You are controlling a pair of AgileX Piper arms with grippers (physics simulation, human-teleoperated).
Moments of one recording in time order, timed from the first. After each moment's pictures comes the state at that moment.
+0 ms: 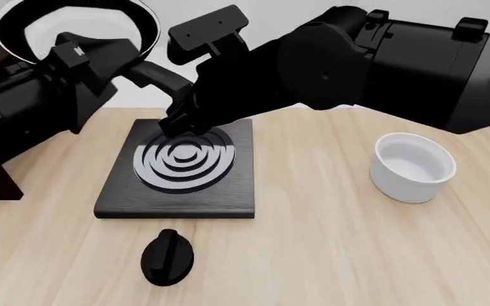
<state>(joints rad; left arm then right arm) -0.49 0.91 -0.70 -0.07 -0.81 0.90 1.61 -1.47 0.54 -0.02</state>
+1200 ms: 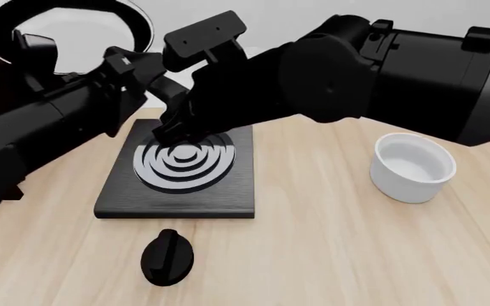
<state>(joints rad) -0.50 1.08 -0.71 -0.19 -0.87 0.93 1.59 -1.43 0.51 0.01</state>
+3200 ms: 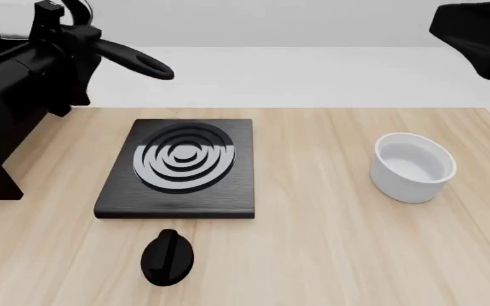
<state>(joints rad) -0.22 1.20 -0.82 -0.24 -1.13 0.39 0.73 -0.97 0.43 0.12</state>
